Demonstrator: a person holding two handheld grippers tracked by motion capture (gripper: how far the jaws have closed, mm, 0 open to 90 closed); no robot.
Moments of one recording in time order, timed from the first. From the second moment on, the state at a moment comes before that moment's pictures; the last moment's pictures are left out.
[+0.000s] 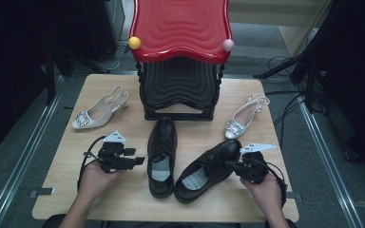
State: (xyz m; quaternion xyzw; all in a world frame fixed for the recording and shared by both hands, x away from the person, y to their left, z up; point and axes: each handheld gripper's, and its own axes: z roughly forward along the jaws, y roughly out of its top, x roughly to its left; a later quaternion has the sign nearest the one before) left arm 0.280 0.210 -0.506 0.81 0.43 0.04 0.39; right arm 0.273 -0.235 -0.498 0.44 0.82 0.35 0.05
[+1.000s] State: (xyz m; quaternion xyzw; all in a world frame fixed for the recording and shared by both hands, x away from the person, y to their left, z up) left arm 0.281 0.210 -0.507 0.81 0.44 0.04 0.39; right arm 0.314 -0.187 -0.507 0.42 0.84 0.33 0.06
